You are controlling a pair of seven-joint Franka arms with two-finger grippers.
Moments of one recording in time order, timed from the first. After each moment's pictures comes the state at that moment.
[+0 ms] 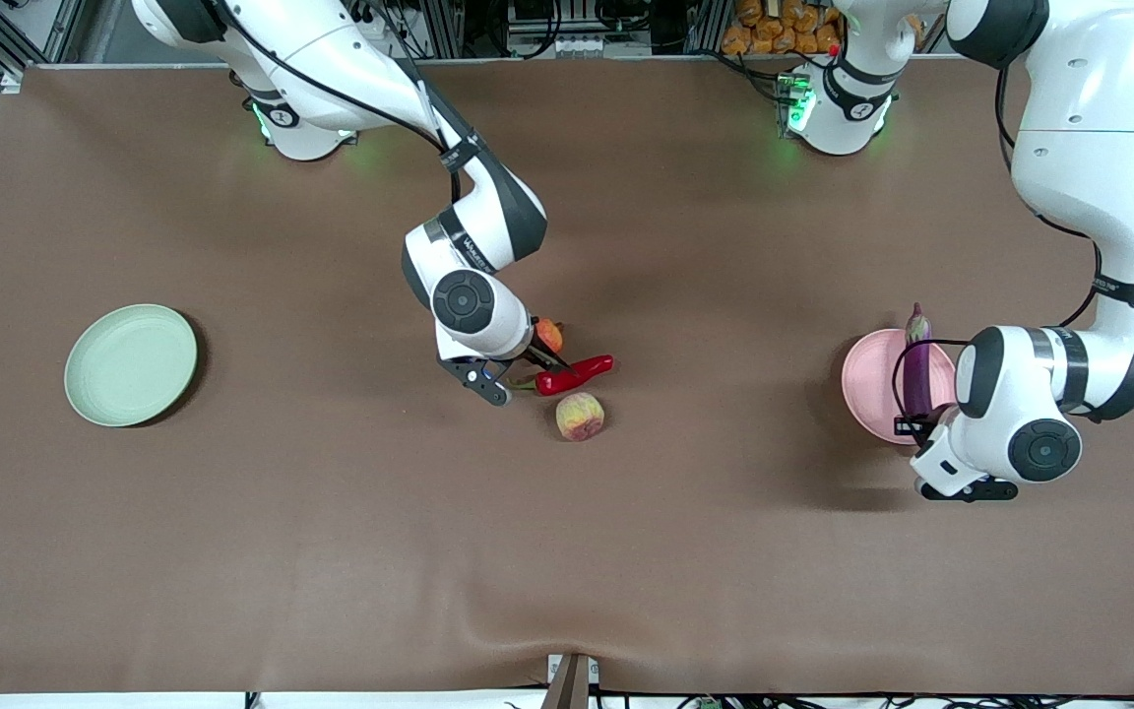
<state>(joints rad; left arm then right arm) 0.05 0.73 -0.08 -1.52 0.22 1.93 -0.13 0.69 0.68 -0.02 -1.58 0.29 2.16 1.16</state>
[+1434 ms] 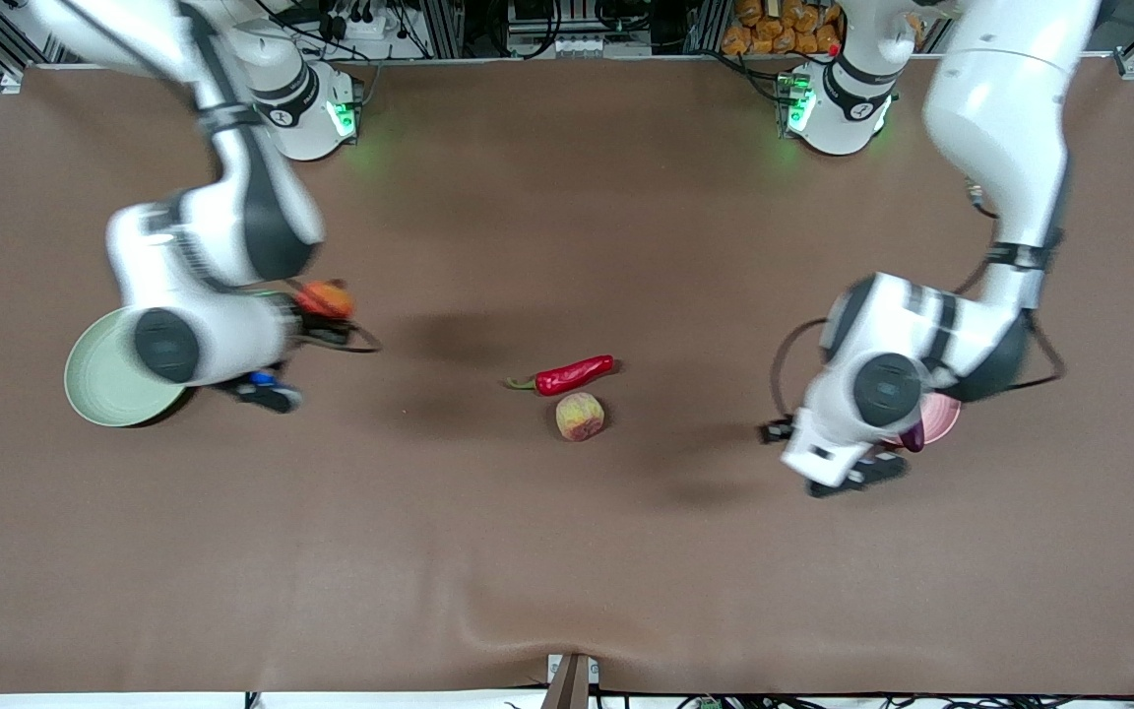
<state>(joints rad) -0.22 0.64 -0.22 -1.47 0.18 1.94 -0.80 0.25 0.35 -0.08 -1.65 0.10 1.51 0.43</state>
